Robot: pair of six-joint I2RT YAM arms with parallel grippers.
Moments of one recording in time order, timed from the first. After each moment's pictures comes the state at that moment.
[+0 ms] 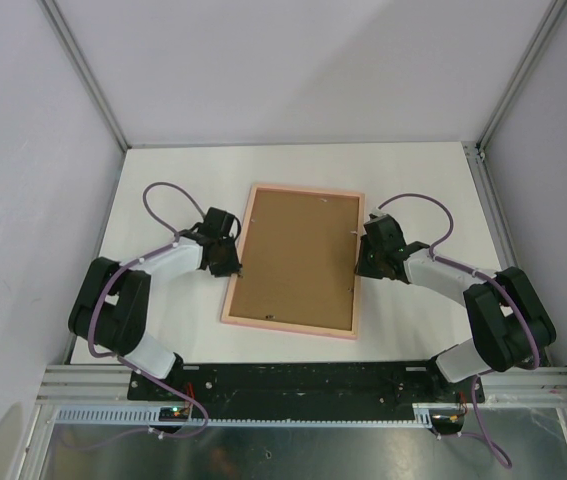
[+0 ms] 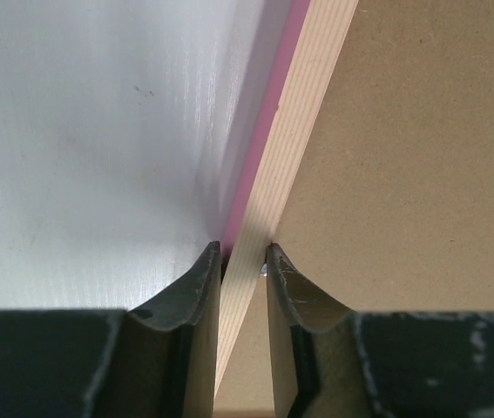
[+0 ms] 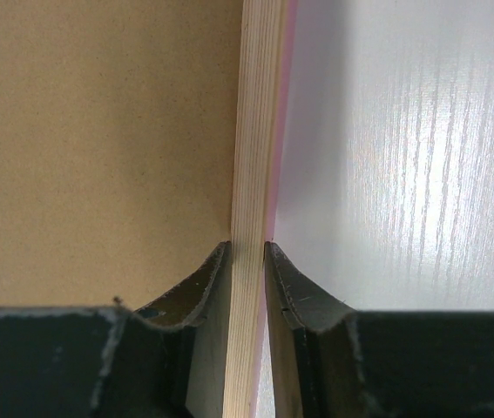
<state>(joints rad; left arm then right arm) -0.37 1.55 0.84 -0.41 -0.05 -0.58 0.47 1.48 0.76 -0.23 0.04 0.57</state>
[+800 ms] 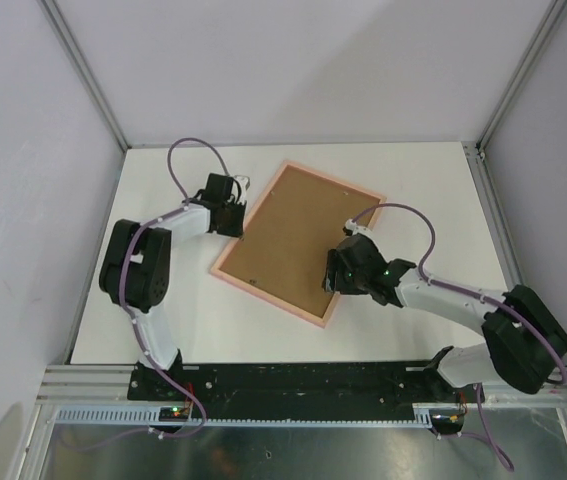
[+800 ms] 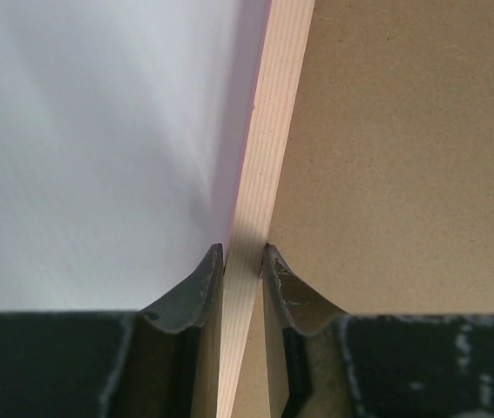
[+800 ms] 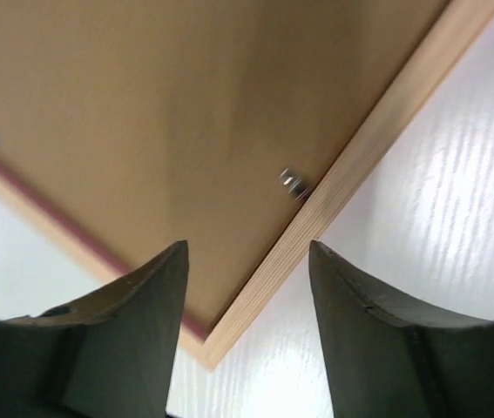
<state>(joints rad) -0.29 1.84 1.15 -0.29 0.05 -0.08 0.72 1.38 0.73 -0.24 0.13 0.70</state>
